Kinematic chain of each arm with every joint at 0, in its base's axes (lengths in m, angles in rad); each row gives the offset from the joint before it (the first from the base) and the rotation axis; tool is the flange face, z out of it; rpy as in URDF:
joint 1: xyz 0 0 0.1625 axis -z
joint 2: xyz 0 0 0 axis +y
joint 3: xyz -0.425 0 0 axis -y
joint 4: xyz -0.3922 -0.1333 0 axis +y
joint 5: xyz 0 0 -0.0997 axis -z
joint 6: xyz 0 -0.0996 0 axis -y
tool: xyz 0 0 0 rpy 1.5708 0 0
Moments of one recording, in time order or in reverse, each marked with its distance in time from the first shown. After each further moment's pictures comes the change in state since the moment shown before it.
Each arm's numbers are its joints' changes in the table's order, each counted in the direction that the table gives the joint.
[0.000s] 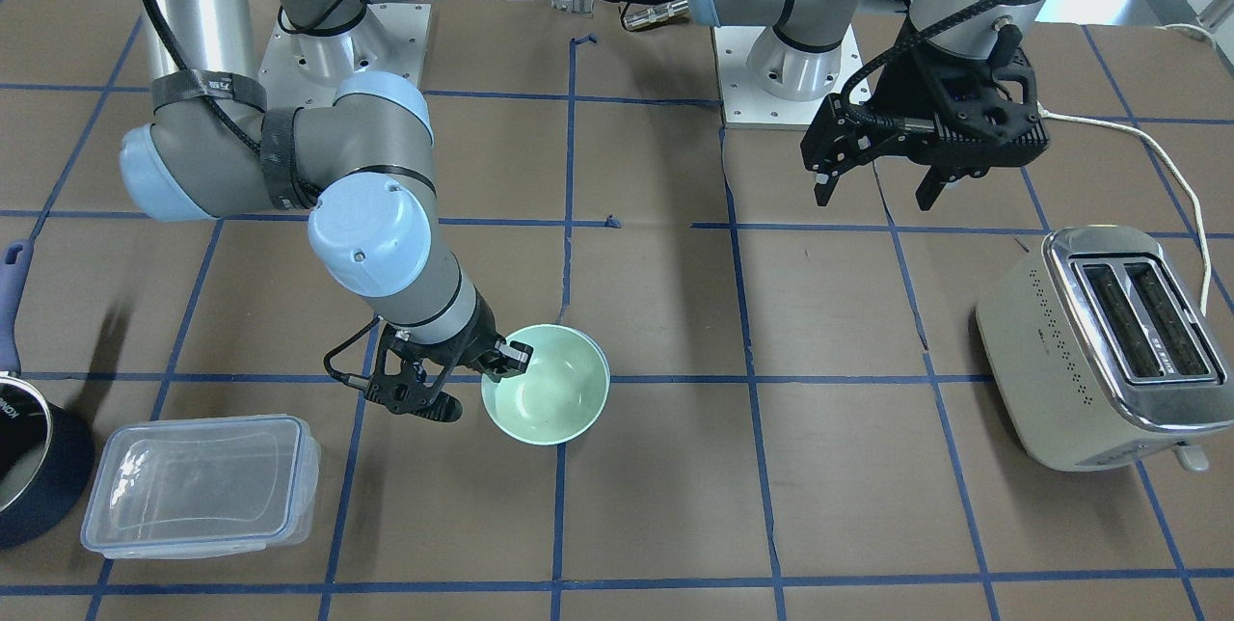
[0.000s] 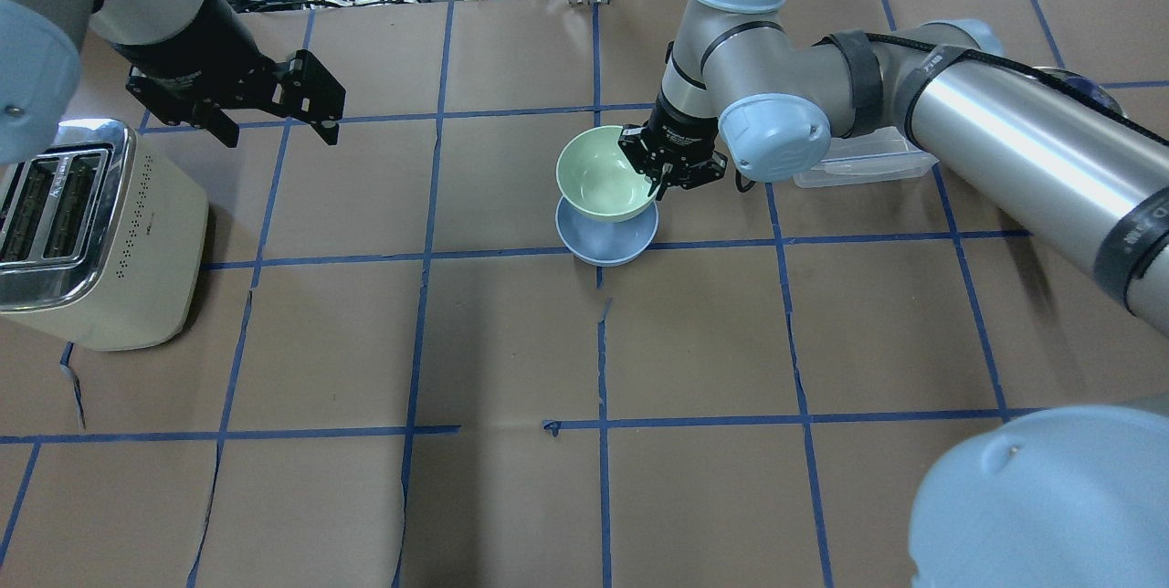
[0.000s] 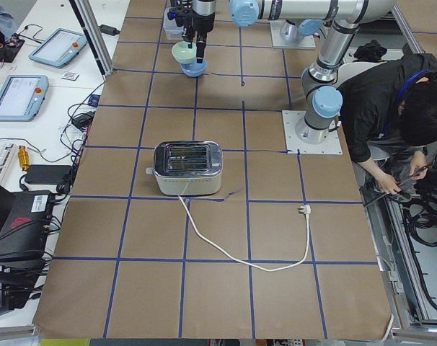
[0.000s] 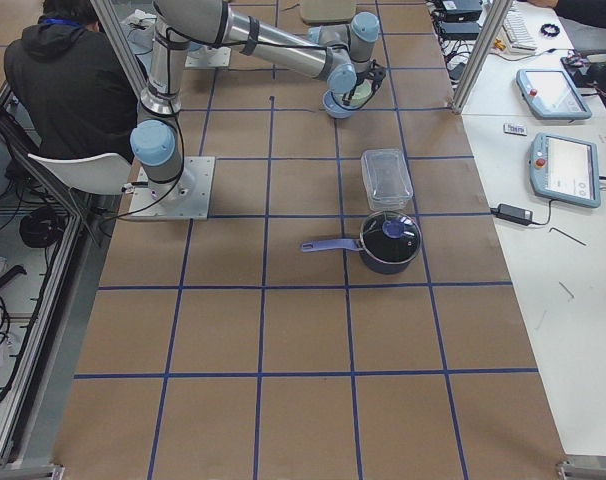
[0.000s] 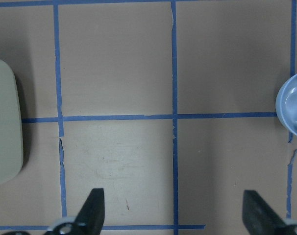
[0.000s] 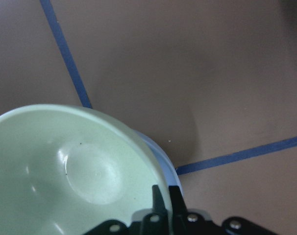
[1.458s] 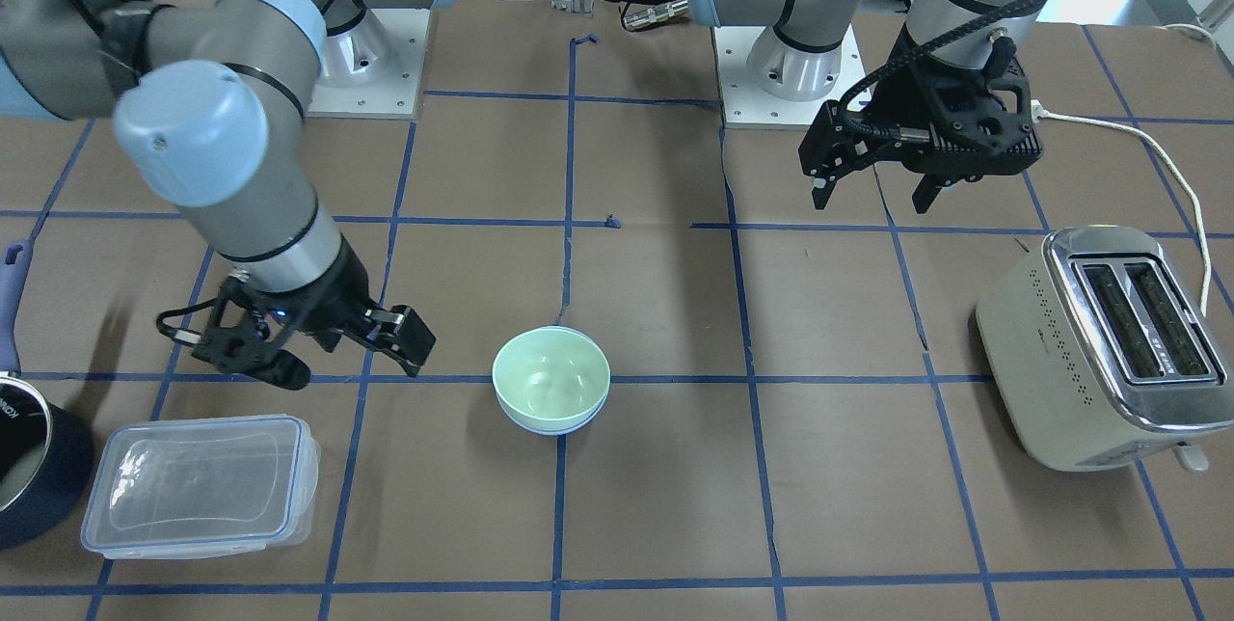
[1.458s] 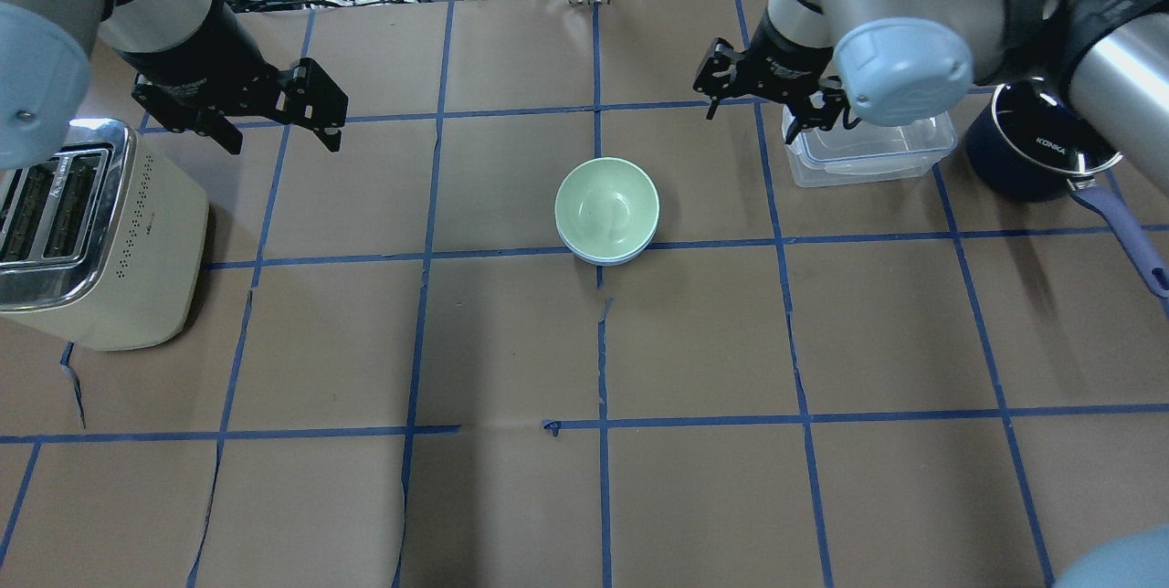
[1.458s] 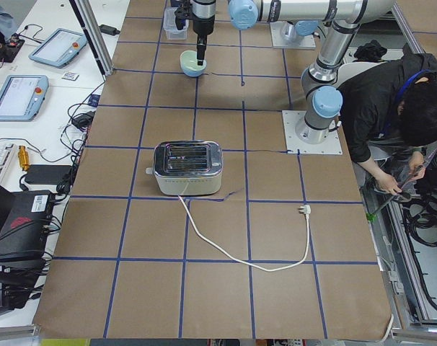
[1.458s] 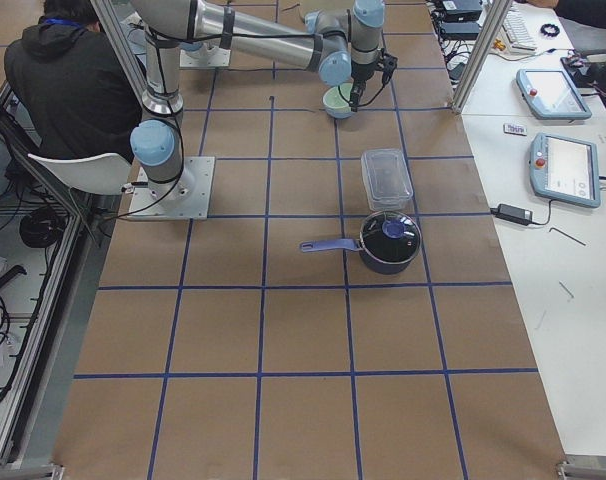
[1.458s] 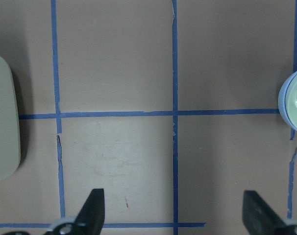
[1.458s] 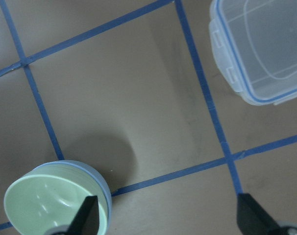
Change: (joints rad) left arm -0.002 0.002 -0.013 -0.001 0.000 -0.002; right arm 0.168 0.177 -0.013 -0.100 -0.076 -0.148
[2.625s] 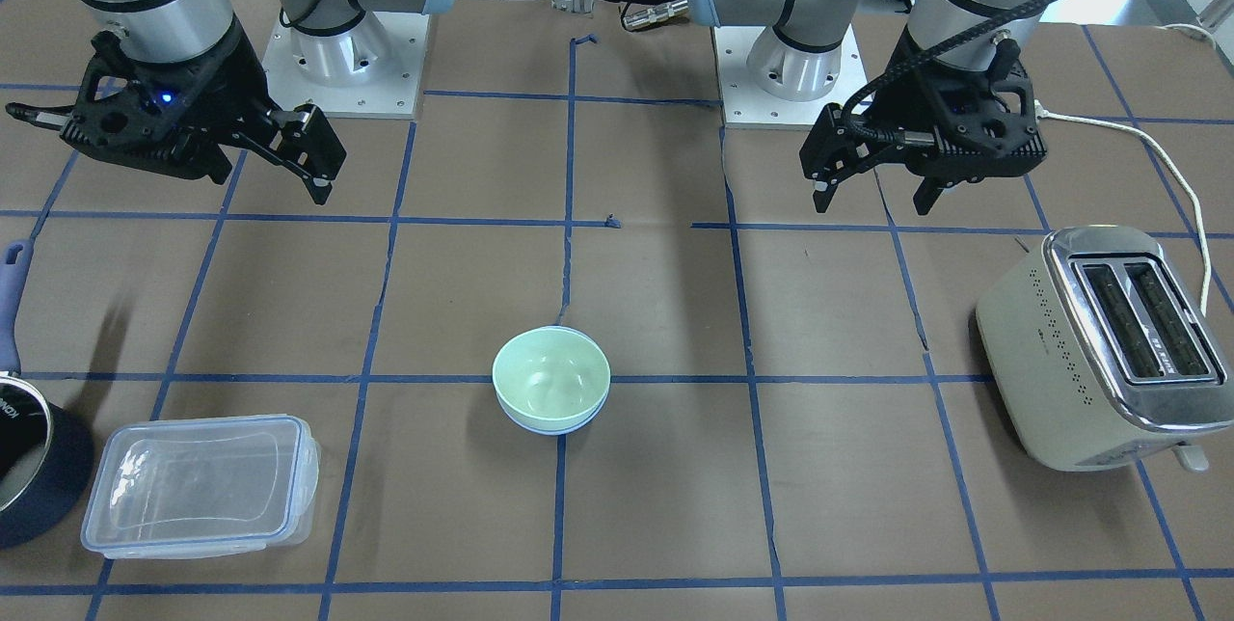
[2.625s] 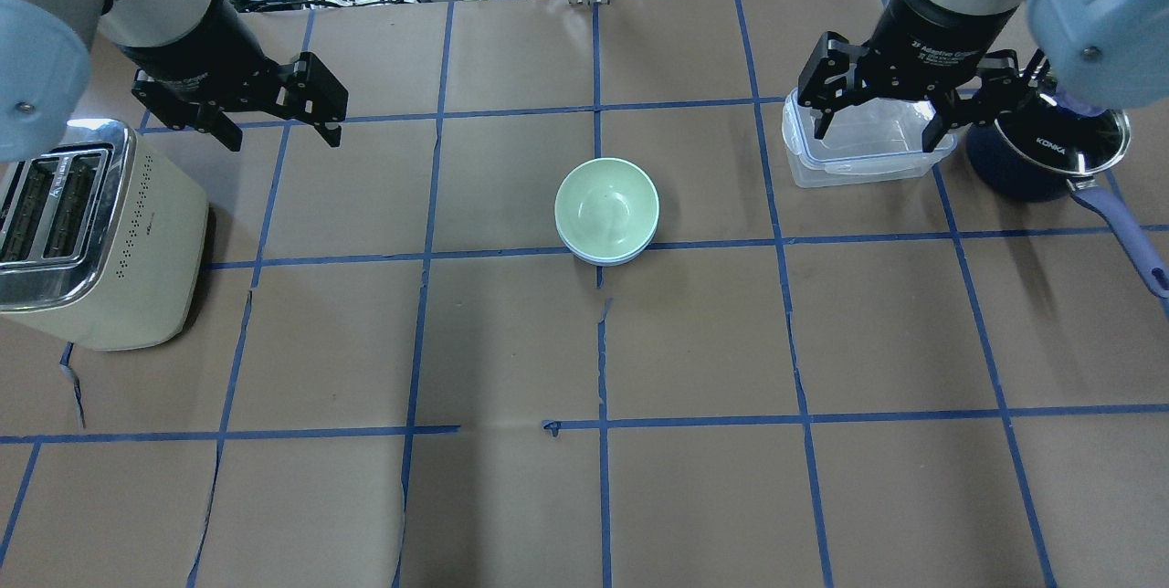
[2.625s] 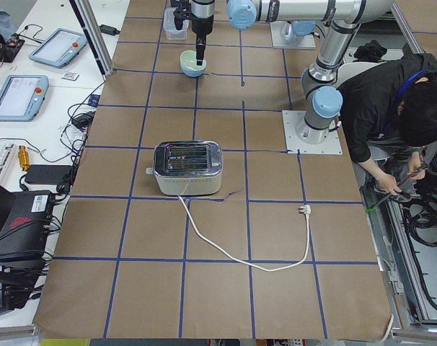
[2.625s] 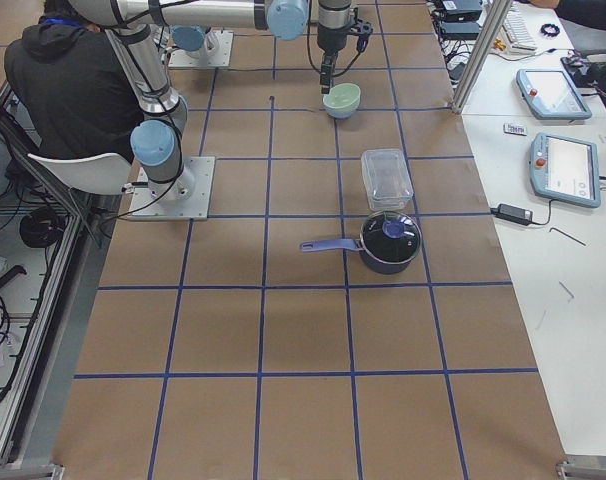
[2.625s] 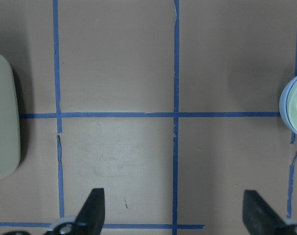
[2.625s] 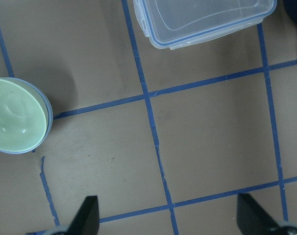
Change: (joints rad) left arm 0.001 0.007 0.015 0.006 0.002 -0.025; right arm 0.041 0.269 -0.011 -0.356 -0.103 -0.178
